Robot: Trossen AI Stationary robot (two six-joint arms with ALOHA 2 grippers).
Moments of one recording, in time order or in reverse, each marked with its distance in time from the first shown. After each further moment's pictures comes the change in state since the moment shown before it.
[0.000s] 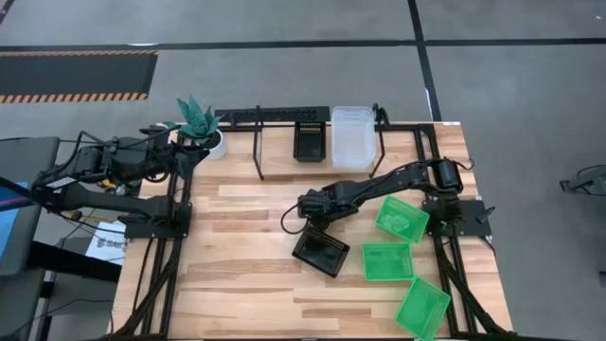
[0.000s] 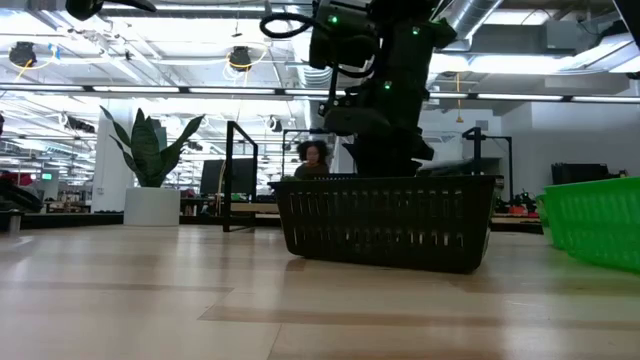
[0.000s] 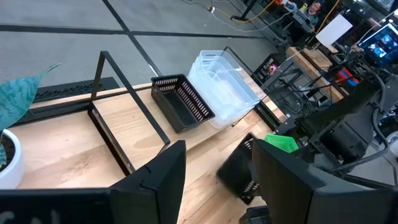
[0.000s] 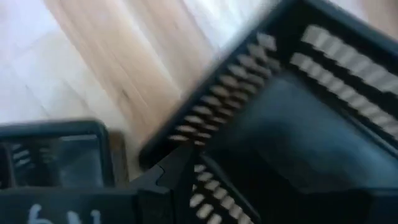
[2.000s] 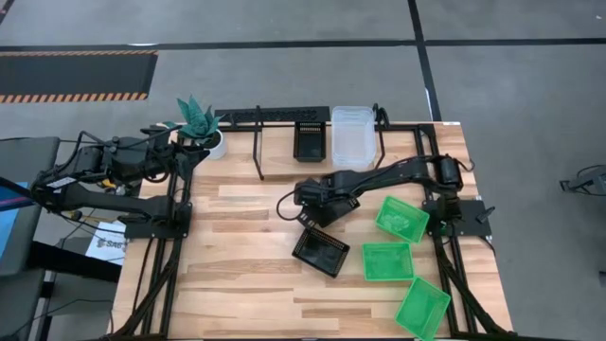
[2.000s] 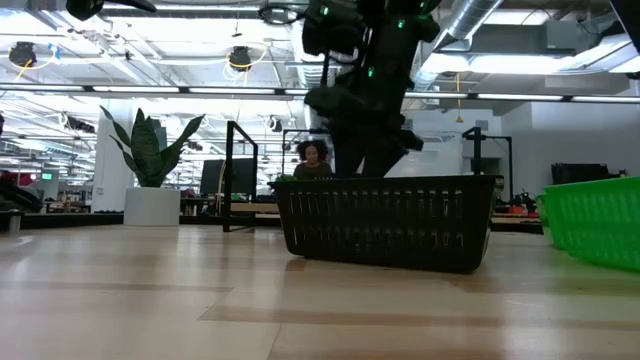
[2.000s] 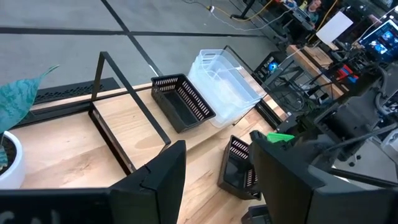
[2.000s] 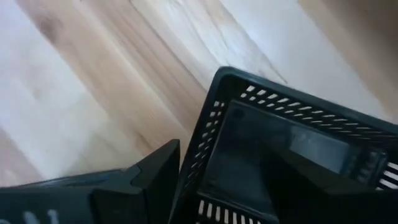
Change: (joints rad) left arm 0.000 0.002 0.000 -0.001 0.002 0.014; right arm -0.052 -0.012 0.067 0.018 -0.052 0.078
